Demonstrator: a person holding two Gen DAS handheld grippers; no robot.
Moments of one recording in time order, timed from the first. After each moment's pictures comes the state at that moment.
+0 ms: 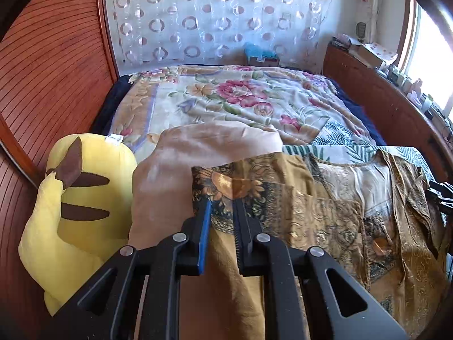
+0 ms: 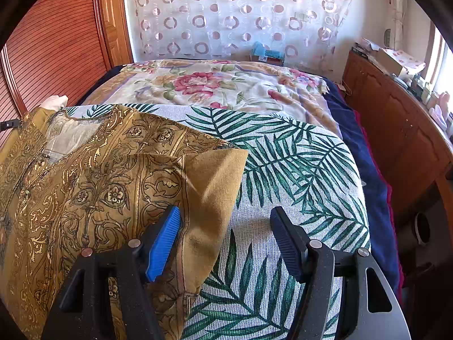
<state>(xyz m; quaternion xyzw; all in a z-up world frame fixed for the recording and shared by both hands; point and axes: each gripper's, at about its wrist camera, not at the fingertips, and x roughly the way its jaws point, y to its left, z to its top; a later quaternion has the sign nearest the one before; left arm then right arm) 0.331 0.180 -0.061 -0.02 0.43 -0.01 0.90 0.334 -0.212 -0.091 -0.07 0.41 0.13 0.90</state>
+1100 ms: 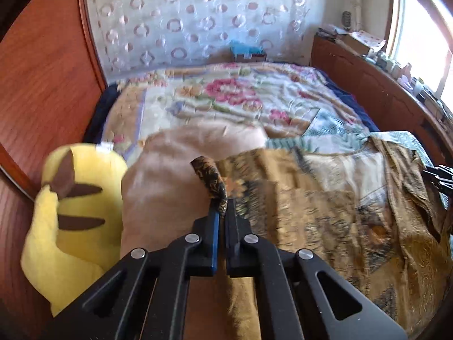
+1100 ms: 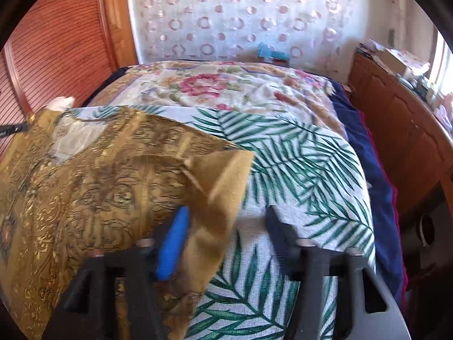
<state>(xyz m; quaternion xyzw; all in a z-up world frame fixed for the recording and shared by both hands) 0.325 0.160 -0.054 0.02 0.42 -0.04 0.91 0.331 -0.209 -0.088 -0.07 0.40 0.17 0.90</state>
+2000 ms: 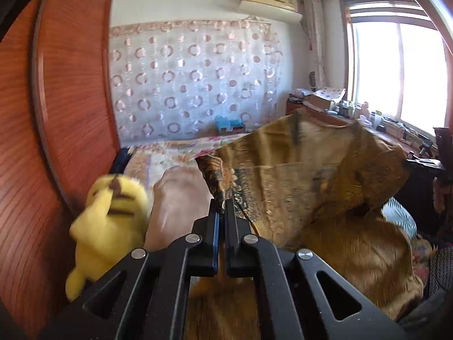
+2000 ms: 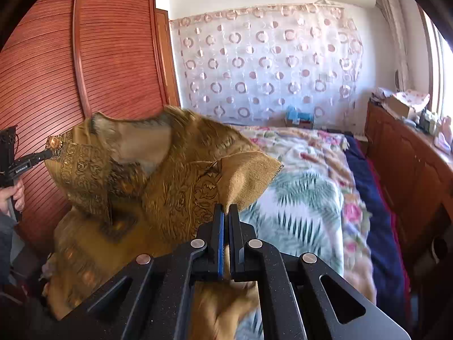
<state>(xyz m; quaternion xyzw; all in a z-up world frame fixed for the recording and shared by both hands) 0.034 0.168 0.037 0.01 0.24 -0.07 0.97 0.076 -0.271 0.016 -0.01 0.26 0.24 0.93</state>
